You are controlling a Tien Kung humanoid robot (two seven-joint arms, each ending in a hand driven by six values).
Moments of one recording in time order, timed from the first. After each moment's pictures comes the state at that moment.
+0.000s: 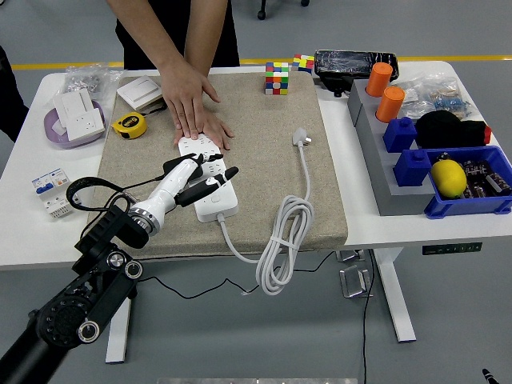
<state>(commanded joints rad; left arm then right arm) -0.29 0.01 -1.17 -1.24 1.86 -0.01 0.12 0.20 -0.25 0.16 0.38 -0.08 -0.44 -0.14</state>
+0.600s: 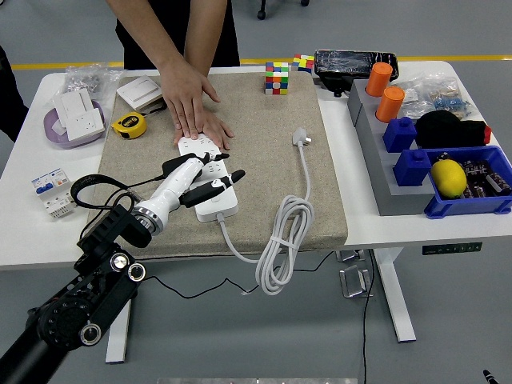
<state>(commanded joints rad) -0.29 0.02 -1.15 -1.28 1.91 0.00 0.09 0.20 -0.25 0.16 0.38 -0.08 -0.44 -0.14</state>
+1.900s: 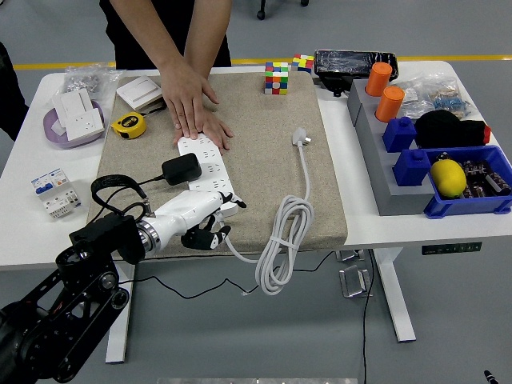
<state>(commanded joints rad) -0.22 0.10 -1.15 -1.48 2.27 -0.36 0.07 0.19 -0.25 0.17 0.38 -0.08 -0.44 -0.14</state>
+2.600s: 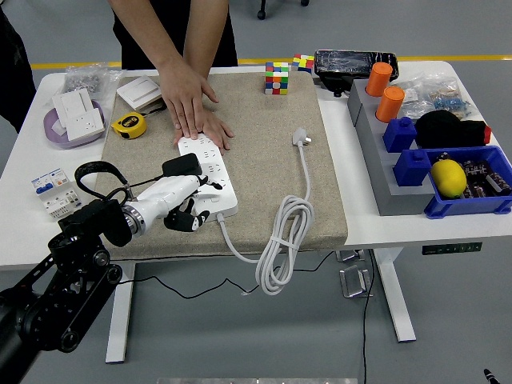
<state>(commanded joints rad) -0.28 0.09 -1.21 -1.33 2.27 -0.31 0.03 0.20 -0.25 0.17 0.38 -0.08 -0.45 -0.14</state>
